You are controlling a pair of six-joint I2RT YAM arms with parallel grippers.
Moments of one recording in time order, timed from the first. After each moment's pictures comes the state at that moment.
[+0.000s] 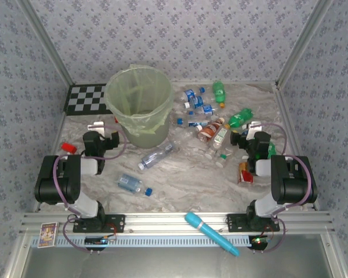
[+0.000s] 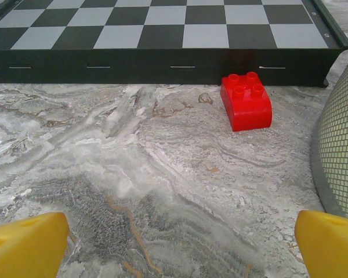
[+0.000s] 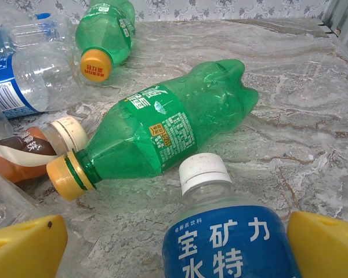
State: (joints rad) left arm 0.01 1.54 0.40 0.70 -0.09 -0.03; right arm -0.06 1.53 0.36 0.78 -0.05 -0.02
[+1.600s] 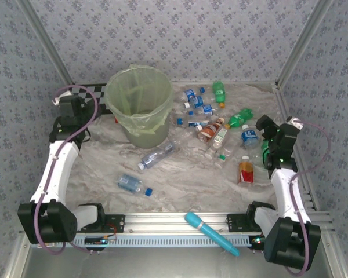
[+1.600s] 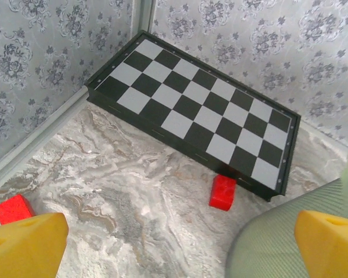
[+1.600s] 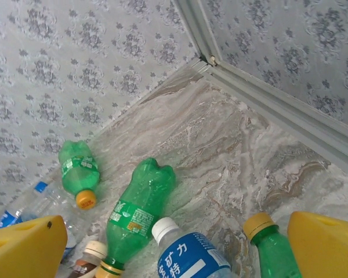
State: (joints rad) left arm 0.02 1.17 1.09 -0.48 -0.23 -0.49; right arm -0.24 0.93 0.59 -0.02 0.04 0.53
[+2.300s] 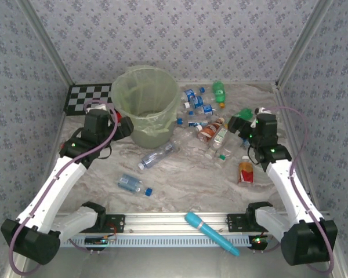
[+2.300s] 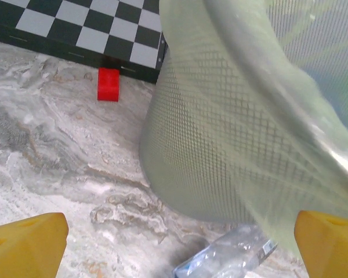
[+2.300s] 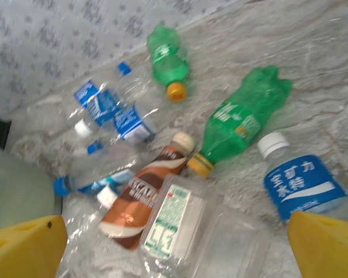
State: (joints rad) left arm -0.40 1.00 1.03 -0.70 -0.20 -0.59; right arm 0.13 0.99 0.80 -0.36 0.00 0.44
